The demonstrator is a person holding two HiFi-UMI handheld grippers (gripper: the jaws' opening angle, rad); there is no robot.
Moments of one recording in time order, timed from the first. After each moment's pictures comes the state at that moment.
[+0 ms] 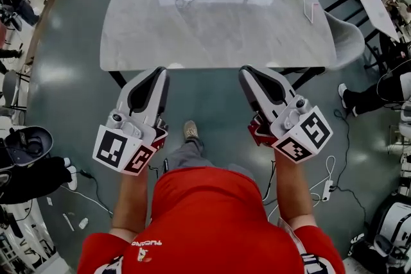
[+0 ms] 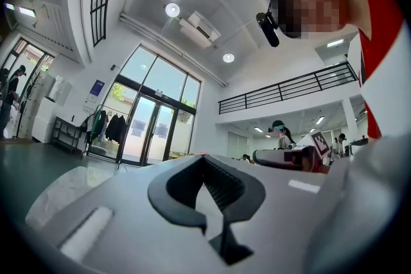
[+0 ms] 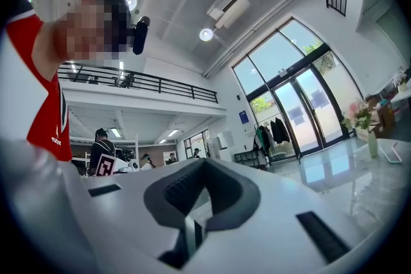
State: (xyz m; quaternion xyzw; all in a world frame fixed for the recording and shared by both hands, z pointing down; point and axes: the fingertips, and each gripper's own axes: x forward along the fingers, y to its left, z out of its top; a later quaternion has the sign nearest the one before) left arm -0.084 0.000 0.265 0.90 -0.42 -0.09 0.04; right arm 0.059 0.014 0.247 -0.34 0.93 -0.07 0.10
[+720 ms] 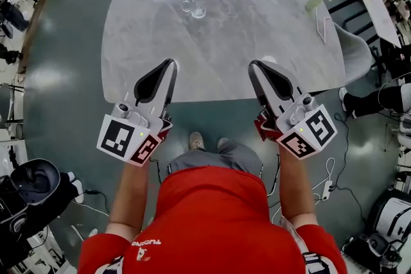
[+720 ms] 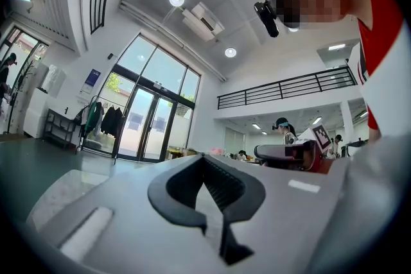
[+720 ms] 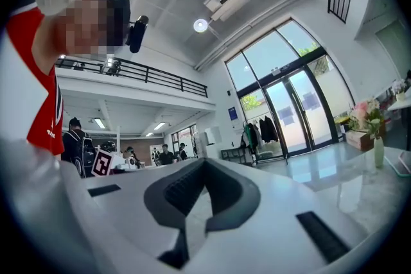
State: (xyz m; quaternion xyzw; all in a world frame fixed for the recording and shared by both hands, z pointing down) left arm -0.120 -0.158 0.281 0.92 -0.39 -0.07 0.06; right arm 0.025 -0.135 0.255 -0.38 0.92 -0.07 0.07
